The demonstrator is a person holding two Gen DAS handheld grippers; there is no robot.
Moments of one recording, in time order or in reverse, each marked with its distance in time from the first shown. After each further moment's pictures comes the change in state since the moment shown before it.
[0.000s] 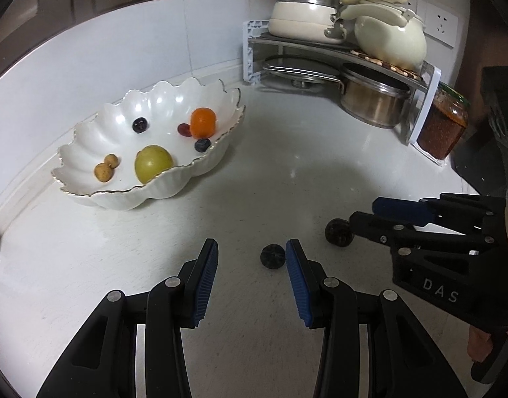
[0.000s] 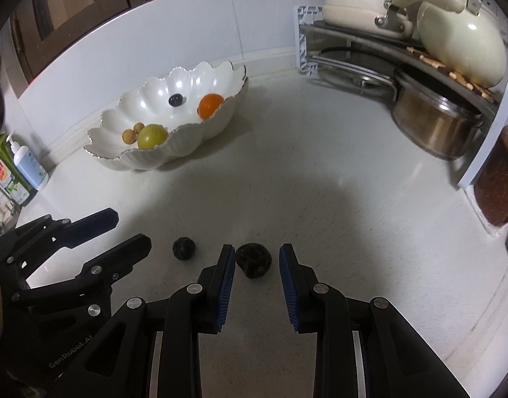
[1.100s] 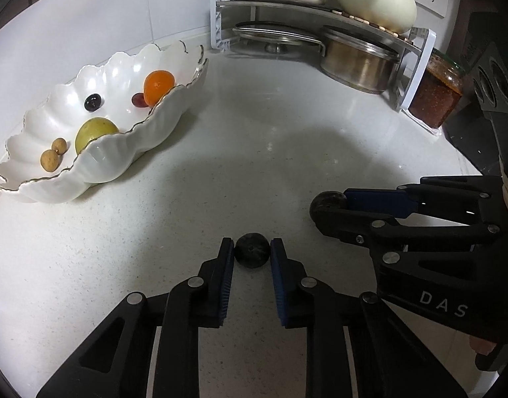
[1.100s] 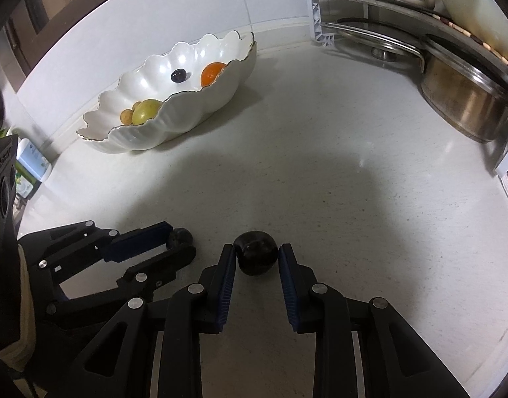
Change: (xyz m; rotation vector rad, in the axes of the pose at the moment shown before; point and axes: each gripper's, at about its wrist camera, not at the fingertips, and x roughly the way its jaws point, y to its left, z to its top) left arm 0.052 -0.009 -0.005 0.054 0.098 -0.104; right arm 0.040 -0.004 -0.001 -0.001 0.078 0.074
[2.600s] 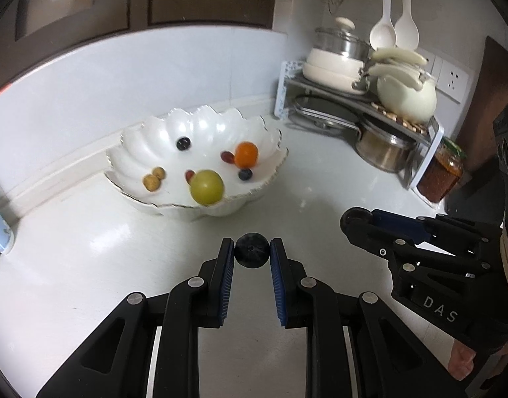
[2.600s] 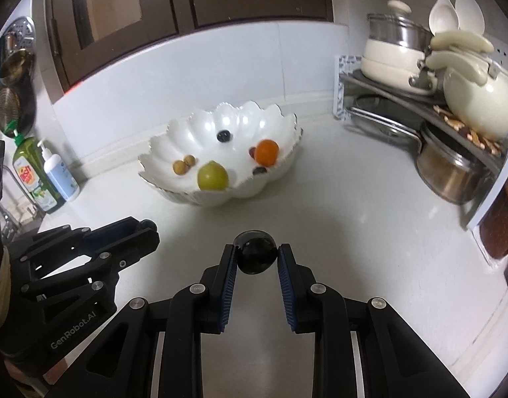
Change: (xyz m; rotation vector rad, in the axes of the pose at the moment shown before) left arm -0.124 0.051 -0.006 -0.185 -0.219 0.112; right arm -0.083 0.070 0.014 -0.078 -0.218 -0.024
